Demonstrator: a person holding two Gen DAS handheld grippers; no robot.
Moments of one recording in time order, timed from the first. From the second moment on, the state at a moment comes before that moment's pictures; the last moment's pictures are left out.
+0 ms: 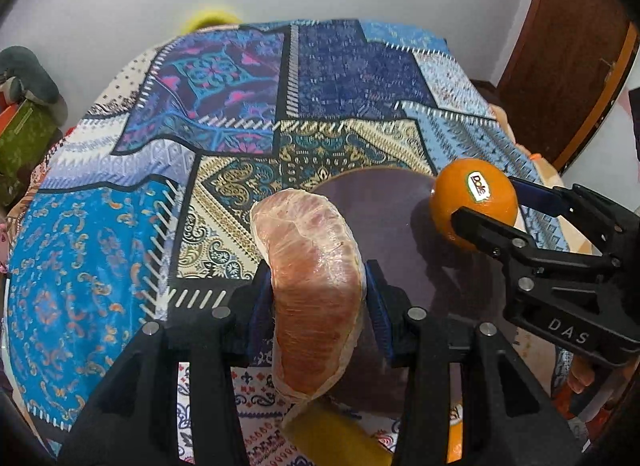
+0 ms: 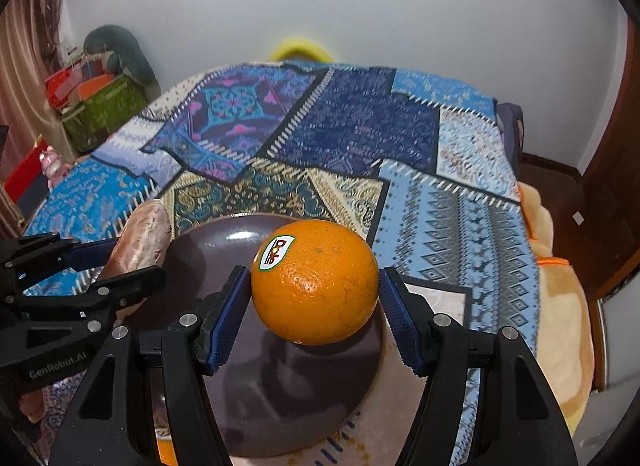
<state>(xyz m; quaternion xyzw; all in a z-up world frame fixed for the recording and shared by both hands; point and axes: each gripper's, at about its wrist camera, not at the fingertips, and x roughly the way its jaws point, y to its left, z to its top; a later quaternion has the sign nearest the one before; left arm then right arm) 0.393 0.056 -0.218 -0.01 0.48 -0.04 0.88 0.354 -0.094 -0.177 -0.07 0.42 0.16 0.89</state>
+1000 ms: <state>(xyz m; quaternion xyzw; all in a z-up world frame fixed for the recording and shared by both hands) 0.348 0.059 -0.176 0.01 0.45 -0.03 0.89 0.331 -0.103 -0.149 -0.08 0.42 0.16 0.89</state>
